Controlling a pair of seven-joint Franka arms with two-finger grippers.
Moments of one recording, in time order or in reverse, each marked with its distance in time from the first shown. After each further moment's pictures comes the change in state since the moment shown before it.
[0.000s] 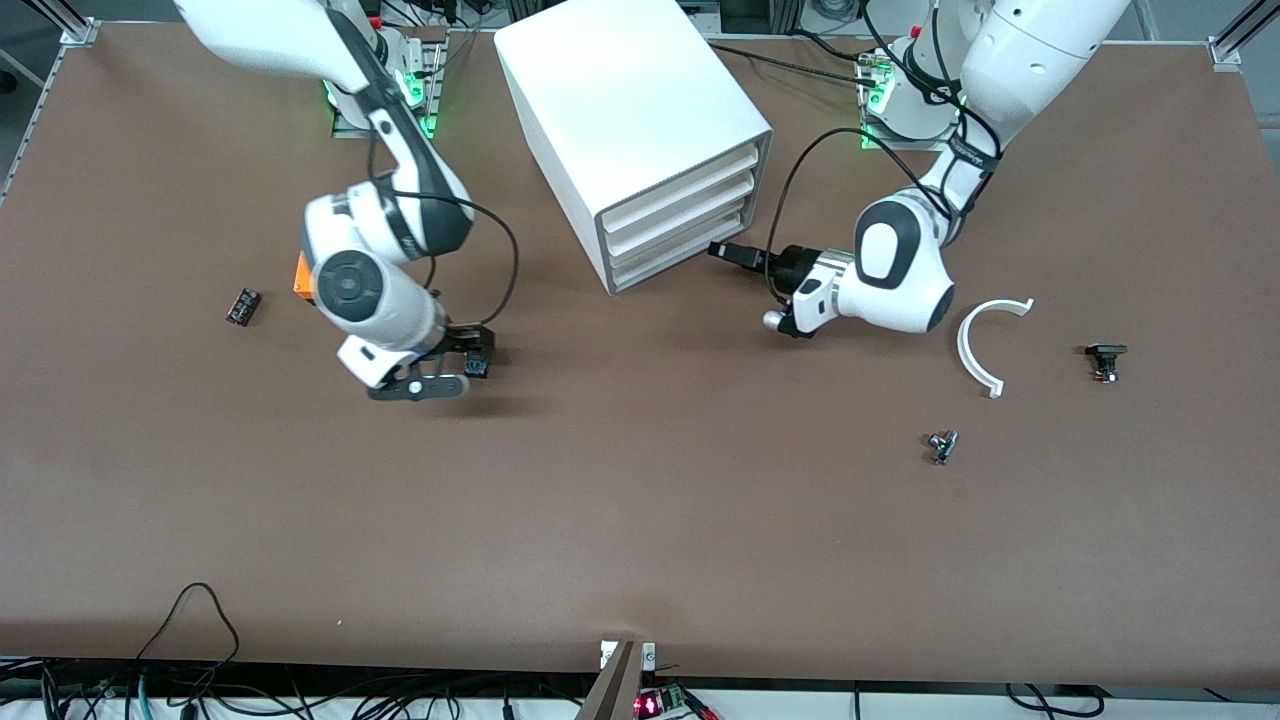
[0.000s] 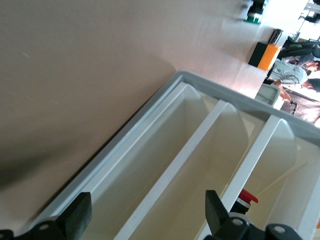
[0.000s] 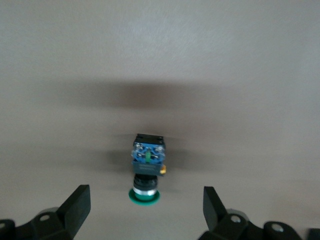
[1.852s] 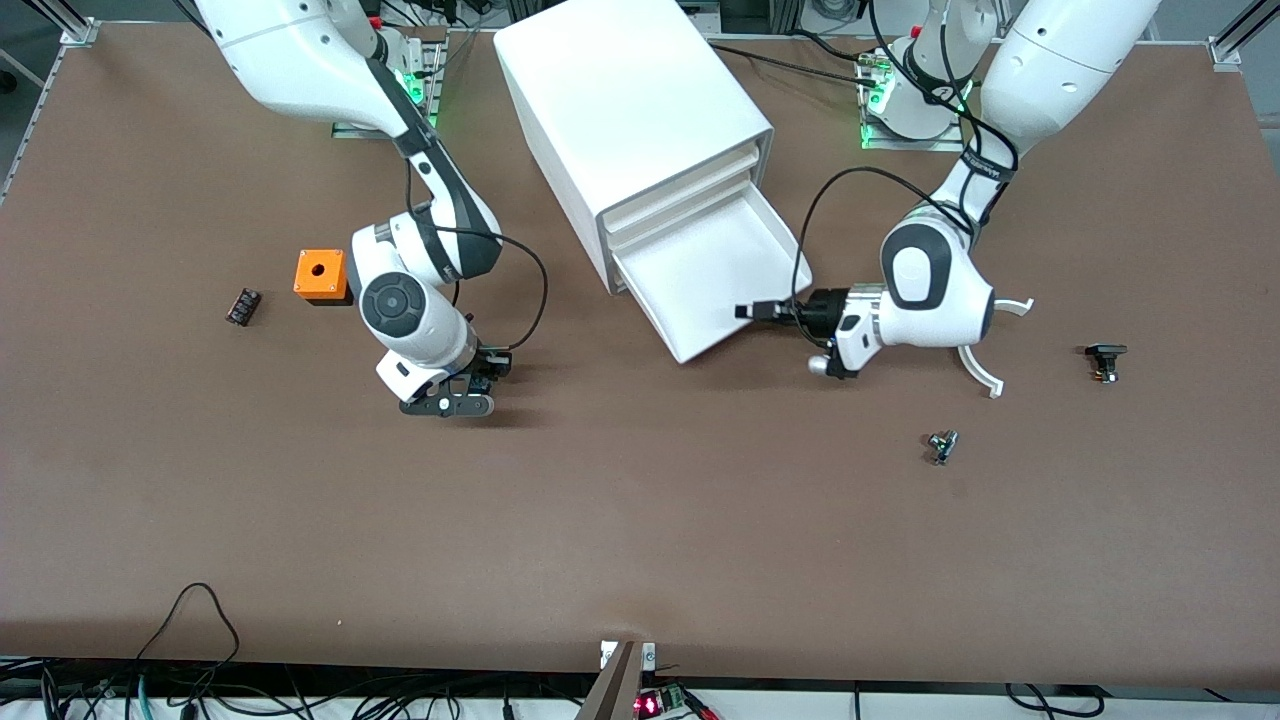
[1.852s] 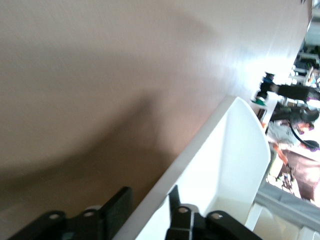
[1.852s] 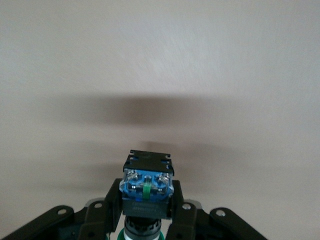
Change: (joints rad) left arm 0.060 0.017 0.053 0.070 -0.068 0.201 0.055; right arm 0.011 0.072 0.001 0.071 -0.001 0.113 -0.001
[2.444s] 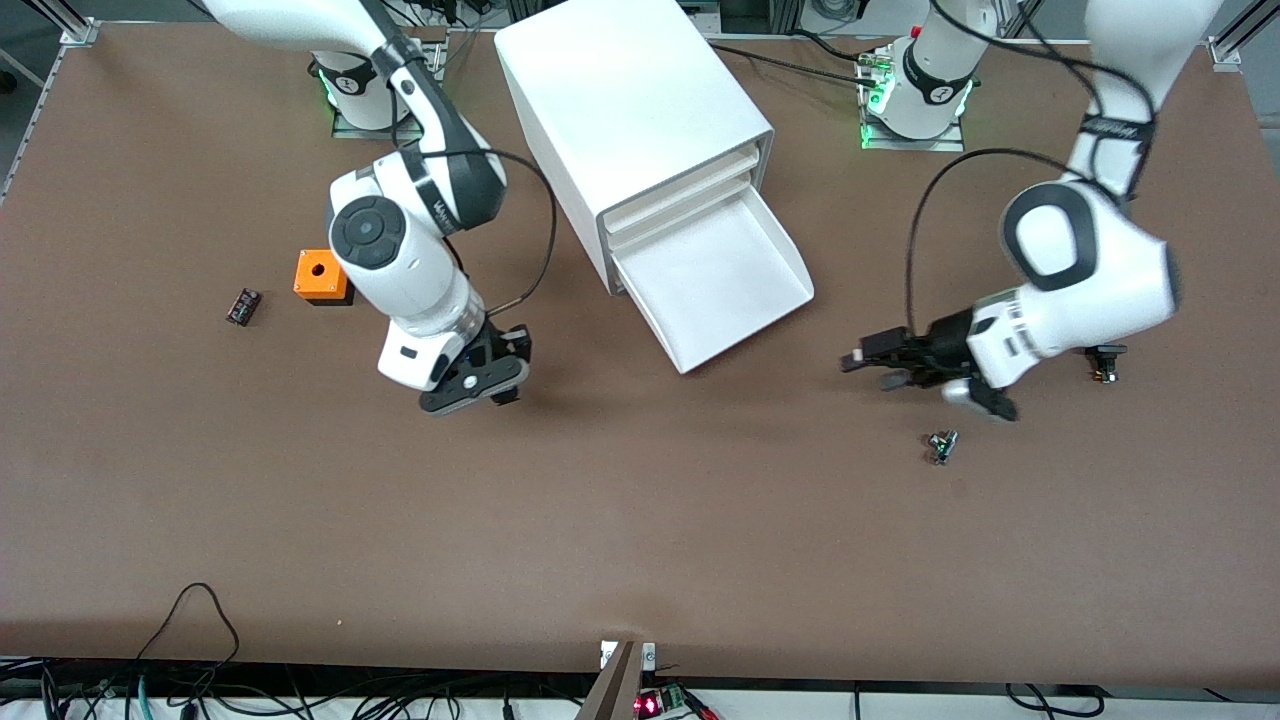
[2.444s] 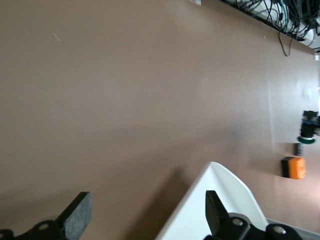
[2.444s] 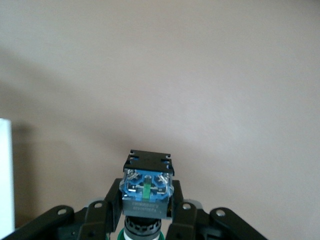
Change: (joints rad) left arm 0.153 -0.263 0.049 0.120 0.408 0.042 -0.021; right arm 0.006 -0.100 0.083 0.133 0.000 -0.036 -0.354
